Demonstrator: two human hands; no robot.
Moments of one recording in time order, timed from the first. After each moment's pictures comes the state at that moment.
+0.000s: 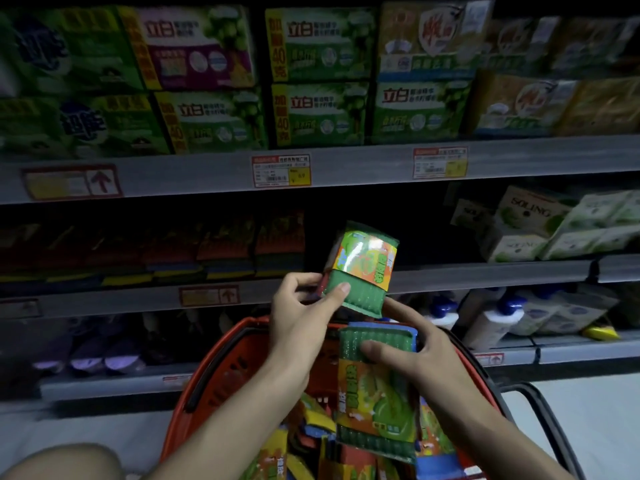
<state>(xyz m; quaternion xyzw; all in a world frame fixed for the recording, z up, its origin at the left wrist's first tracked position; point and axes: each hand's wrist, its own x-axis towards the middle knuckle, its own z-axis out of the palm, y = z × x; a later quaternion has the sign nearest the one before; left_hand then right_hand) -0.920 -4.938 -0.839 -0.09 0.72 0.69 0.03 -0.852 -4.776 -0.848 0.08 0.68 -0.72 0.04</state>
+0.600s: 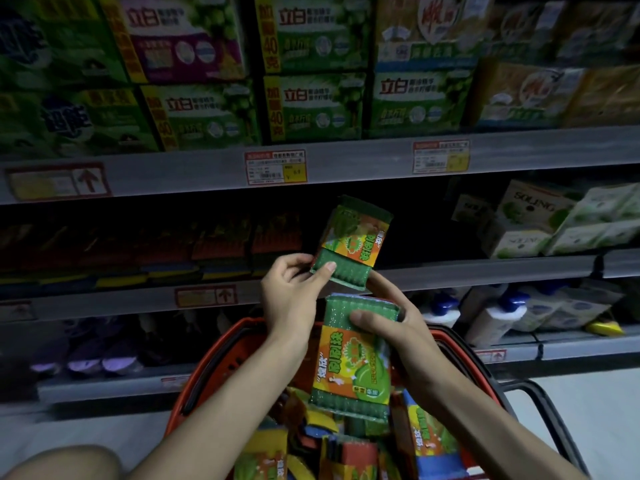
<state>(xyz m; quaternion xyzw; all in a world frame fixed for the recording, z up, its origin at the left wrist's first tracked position) -0.961 -4.932 -0.856 -0.10 0.66 0.74 -0.05 -0.888 -4.789 -0.860 0.05 0.60 -0.79 0.03</state>
